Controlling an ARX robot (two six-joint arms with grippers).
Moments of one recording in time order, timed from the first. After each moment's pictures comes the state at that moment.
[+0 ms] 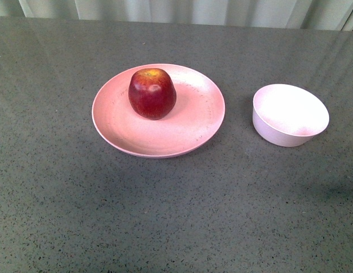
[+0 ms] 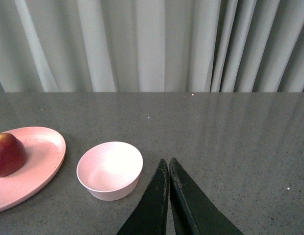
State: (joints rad) left arm 0.00 0.01 0.02 0.00 0.00 -0.01; right arm 0.00 0.01 0.02 0.00 0.00 0.00
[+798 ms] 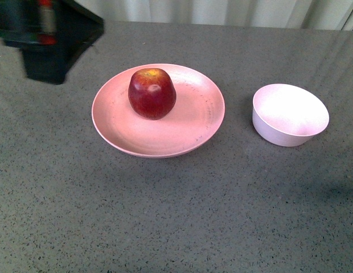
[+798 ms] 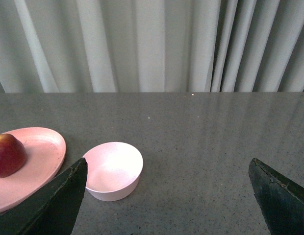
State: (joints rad) left arm -0.36 1.33 0.54 0.44 0.16 -0.07; right arm 0.00 0.01 0.02 0.00 0.00 0.00
